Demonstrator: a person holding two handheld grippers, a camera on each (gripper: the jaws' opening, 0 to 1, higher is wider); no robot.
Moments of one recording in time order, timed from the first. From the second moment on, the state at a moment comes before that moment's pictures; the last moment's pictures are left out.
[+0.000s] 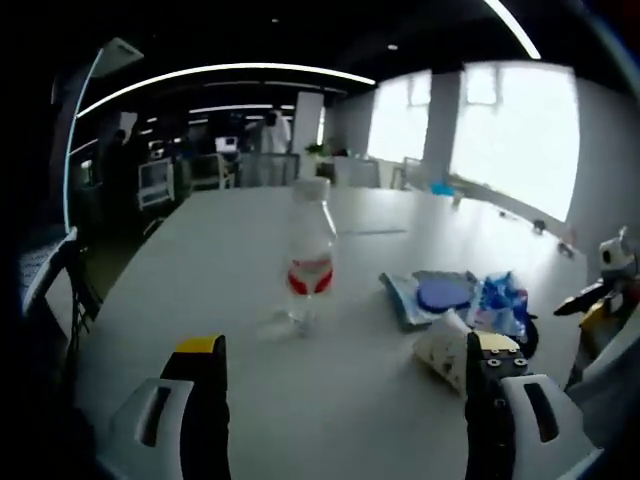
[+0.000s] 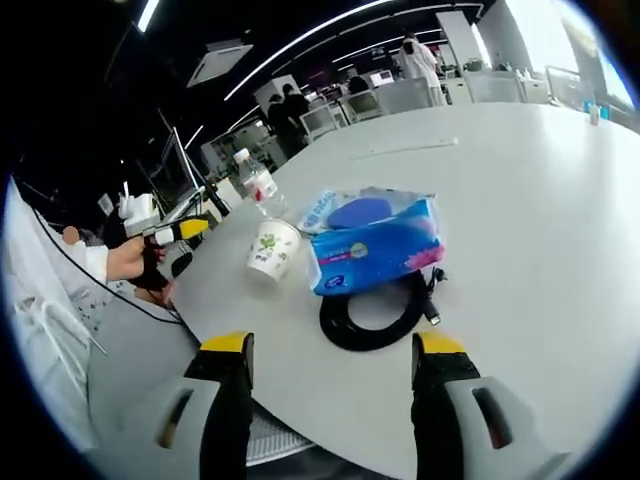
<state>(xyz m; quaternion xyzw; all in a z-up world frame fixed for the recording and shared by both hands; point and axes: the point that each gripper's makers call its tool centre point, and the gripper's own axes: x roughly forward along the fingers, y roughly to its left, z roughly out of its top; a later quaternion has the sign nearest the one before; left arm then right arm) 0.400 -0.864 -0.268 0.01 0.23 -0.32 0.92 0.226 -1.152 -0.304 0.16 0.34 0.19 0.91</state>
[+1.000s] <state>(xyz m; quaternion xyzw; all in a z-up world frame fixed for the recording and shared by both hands) 0.346 -0.842 -0.273 0.01 0.25 -0.32 0.91 0.228 -1.141 -0.307 0.15 0.35 0.21 0.90</state>
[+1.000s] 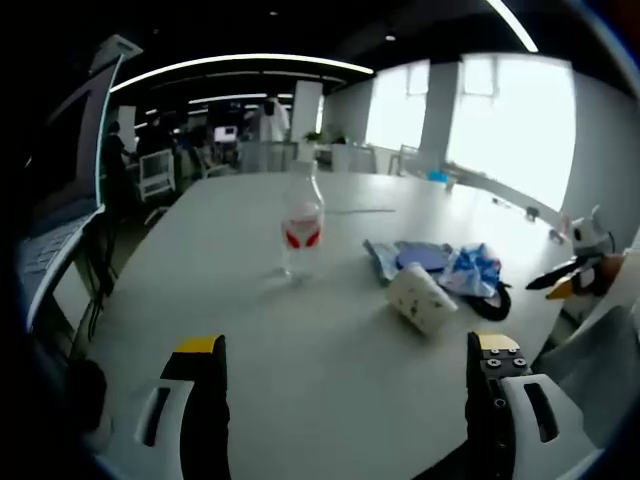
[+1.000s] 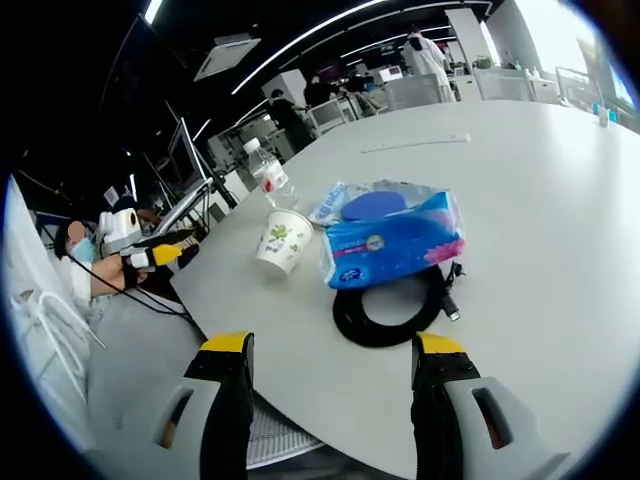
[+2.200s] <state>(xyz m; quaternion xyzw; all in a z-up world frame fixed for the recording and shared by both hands) 0.342 -0.846 -0.278 0.00 0.25 -0.32 0.91 0.325 -1.099 -0.228 0.10 0.26 0.31 0.91</state>
